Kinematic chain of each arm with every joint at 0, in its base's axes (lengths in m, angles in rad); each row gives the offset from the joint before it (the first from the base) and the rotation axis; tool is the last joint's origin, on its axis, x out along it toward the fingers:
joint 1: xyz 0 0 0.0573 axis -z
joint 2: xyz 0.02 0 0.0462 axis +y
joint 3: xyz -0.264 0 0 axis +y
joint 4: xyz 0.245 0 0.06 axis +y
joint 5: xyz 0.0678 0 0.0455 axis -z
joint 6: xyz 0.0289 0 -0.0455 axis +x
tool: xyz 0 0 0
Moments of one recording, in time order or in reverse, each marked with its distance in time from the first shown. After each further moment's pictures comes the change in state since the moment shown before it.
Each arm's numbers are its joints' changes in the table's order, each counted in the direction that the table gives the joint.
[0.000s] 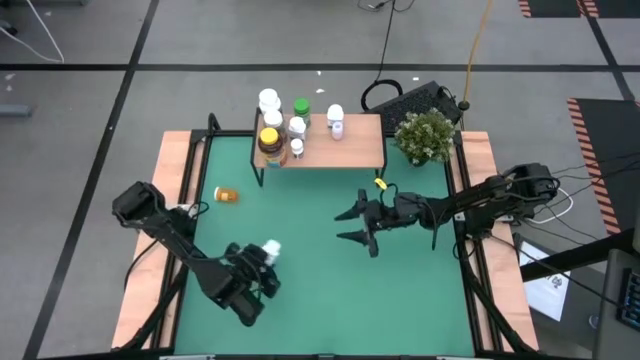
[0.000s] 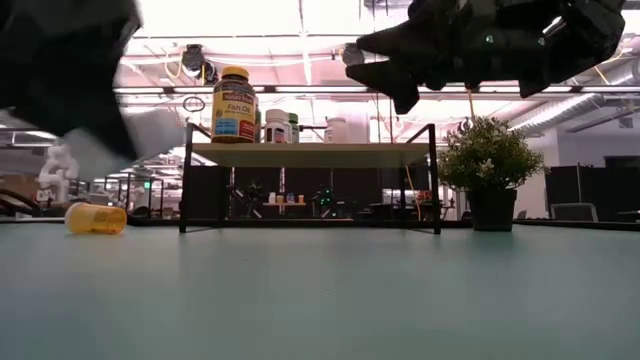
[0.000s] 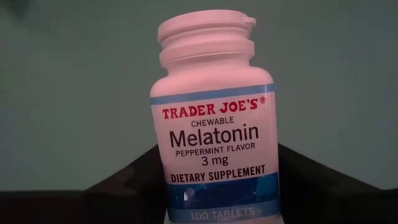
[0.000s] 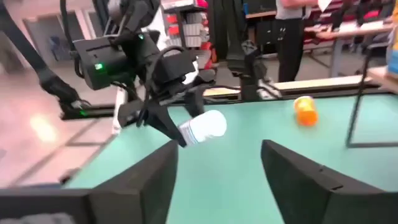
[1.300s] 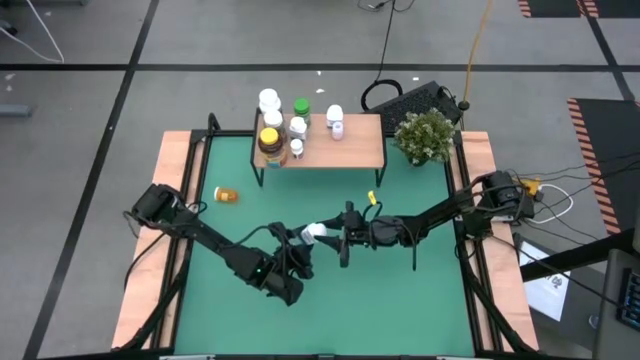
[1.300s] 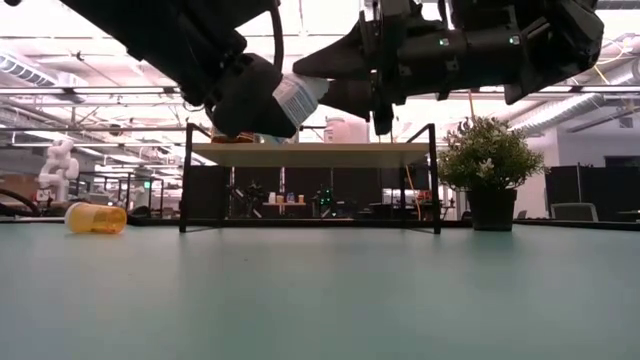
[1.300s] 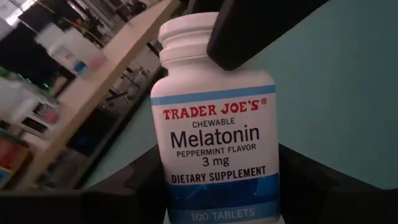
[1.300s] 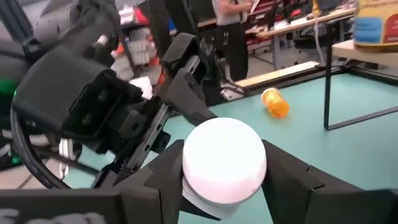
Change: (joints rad) left arm -0.221 0.121 -0.008 -0.690 -0.468 1.265; right arm -0.136 0.309 -0.186 -0.123 0.407 0.146
